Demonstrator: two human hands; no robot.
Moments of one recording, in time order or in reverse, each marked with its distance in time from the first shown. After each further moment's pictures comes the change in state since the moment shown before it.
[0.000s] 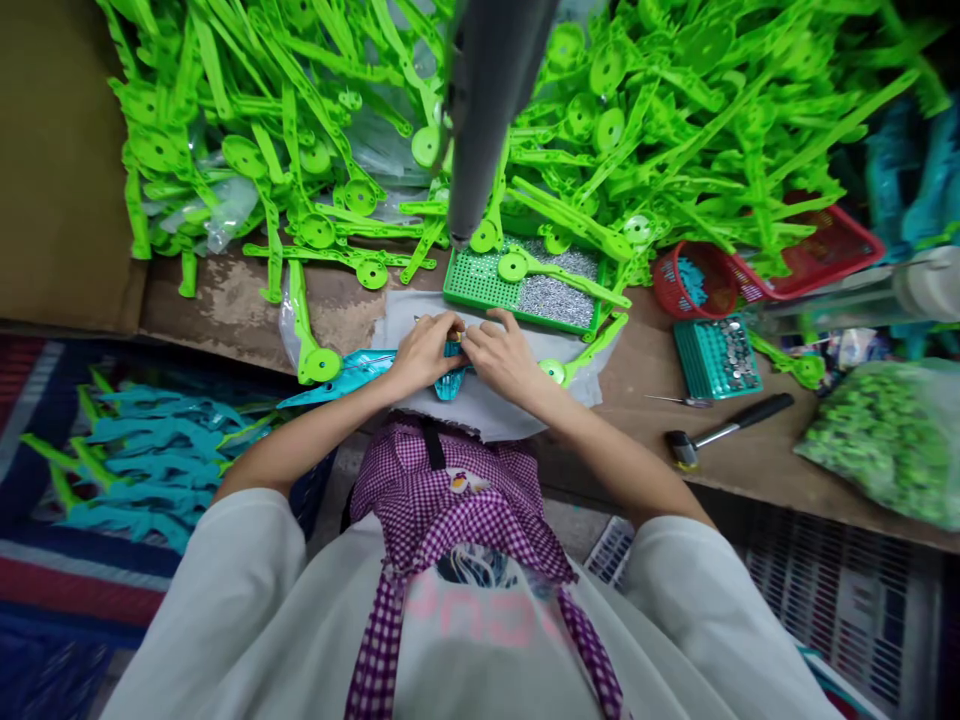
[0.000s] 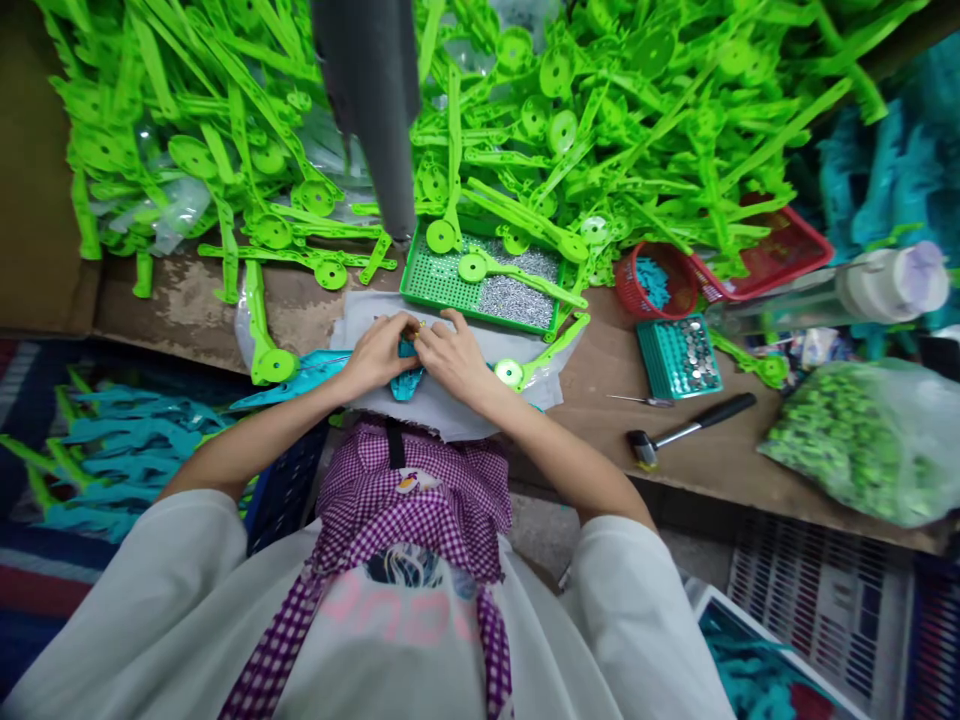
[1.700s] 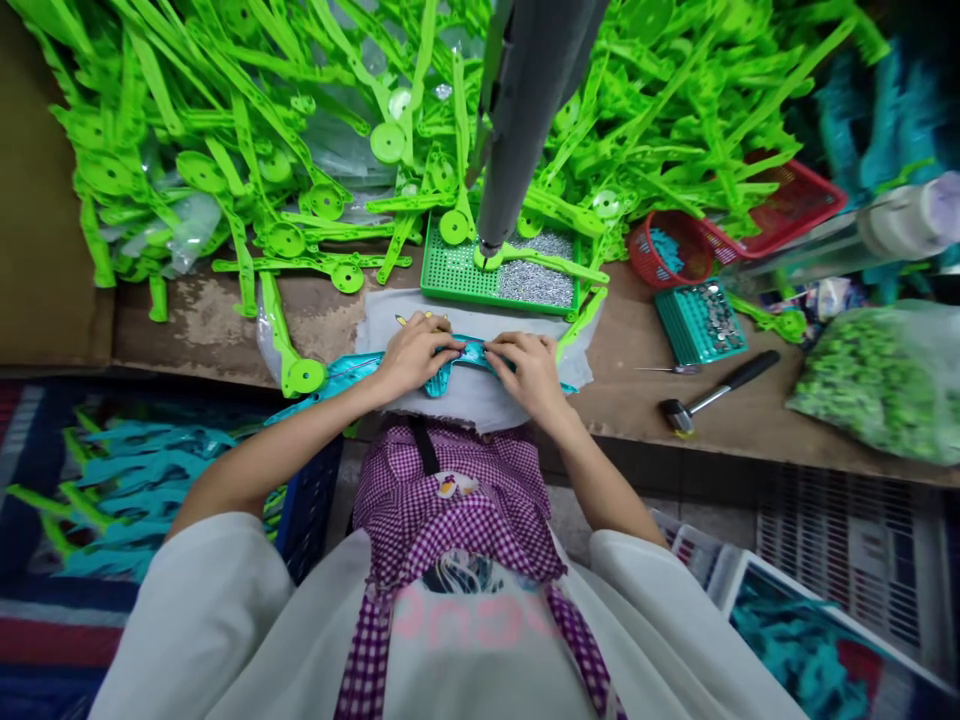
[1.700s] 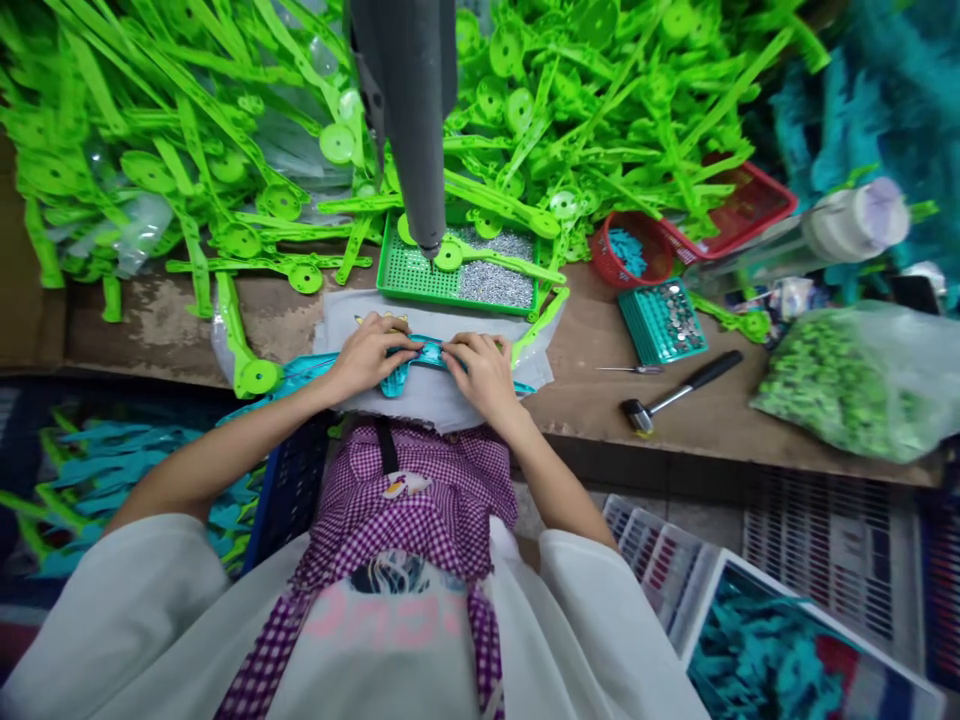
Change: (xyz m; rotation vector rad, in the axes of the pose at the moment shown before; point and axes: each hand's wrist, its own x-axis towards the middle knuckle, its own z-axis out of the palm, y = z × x) left_hand 0.004 -0.006 -0.003 0.148 -0.145 0.259; right_hand -0.067 -0.007 0.025 0.297 0.314 0.510
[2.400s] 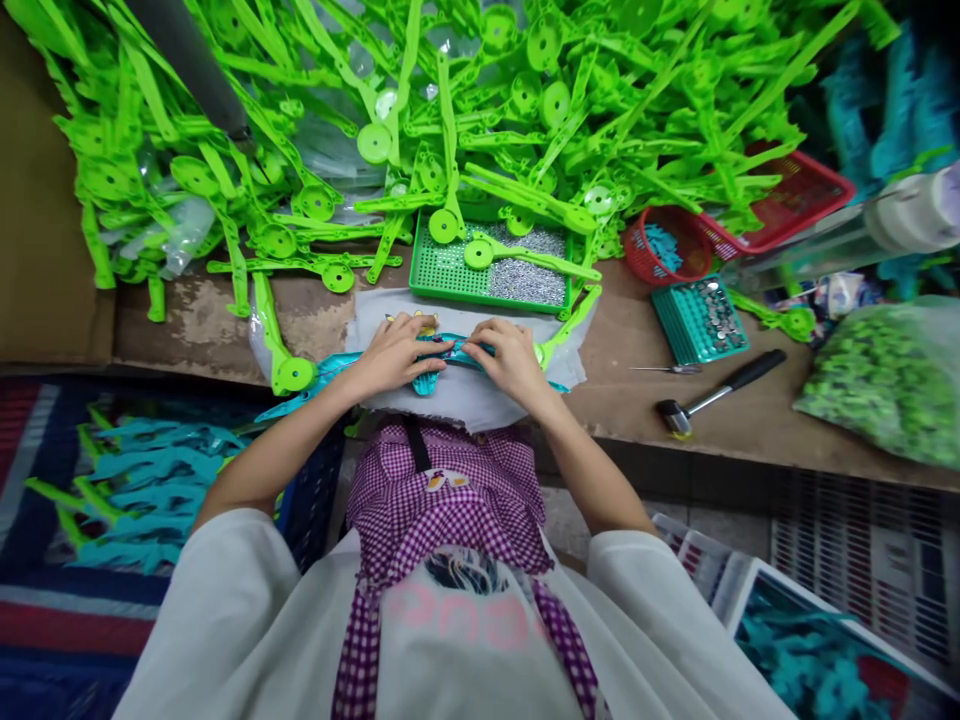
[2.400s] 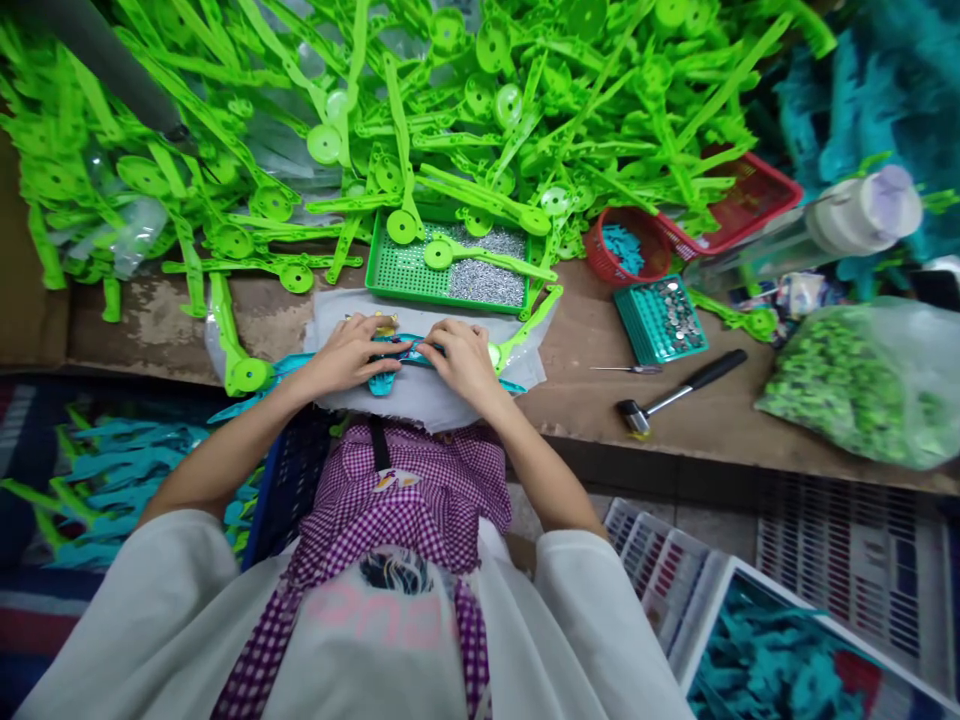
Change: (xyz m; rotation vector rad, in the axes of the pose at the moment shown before) left_hand -0.010 0.004 -0.018 0.141 -0.157 0.022; right_hand 0.022 -0.002 -0.006 0.136 -0.135 0.005
